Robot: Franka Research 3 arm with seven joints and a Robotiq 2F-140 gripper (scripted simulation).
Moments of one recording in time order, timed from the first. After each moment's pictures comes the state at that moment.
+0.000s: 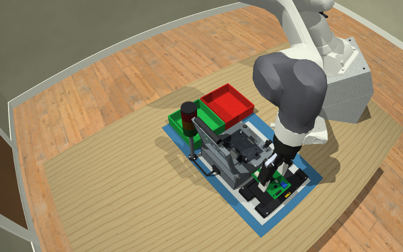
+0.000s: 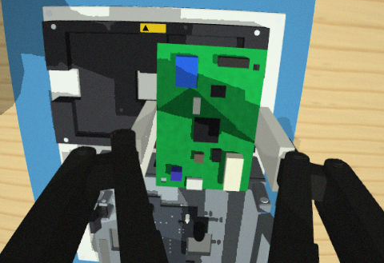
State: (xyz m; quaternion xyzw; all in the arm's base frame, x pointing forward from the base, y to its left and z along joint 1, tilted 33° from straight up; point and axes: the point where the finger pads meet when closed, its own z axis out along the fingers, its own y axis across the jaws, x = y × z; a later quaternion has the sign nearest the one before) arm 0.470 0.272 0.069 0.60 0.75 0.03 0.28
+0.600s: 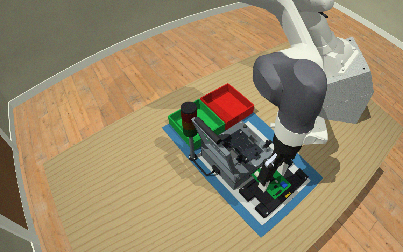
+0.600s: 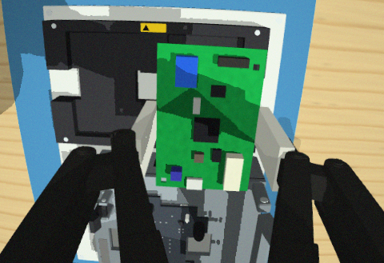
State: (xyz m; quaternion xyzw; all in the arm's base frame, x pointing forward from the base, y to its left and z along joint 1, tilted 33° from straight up) arm 0.469 0.272 0.069 0.60 0.75 0.03 0.28
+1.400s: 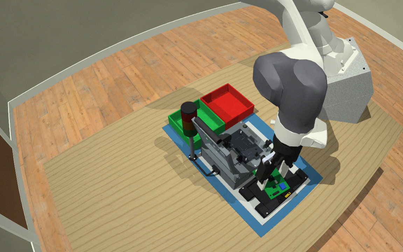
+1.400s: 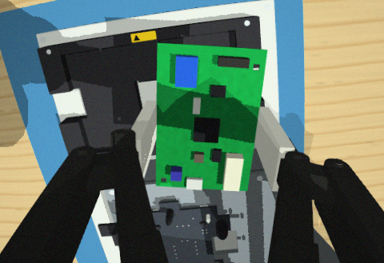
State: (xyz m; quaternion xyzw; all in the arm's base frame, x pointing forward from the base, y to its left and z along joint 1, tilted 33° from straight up) arm 0.470 0.271 0.070 0.66 0.70 0.05 0.28
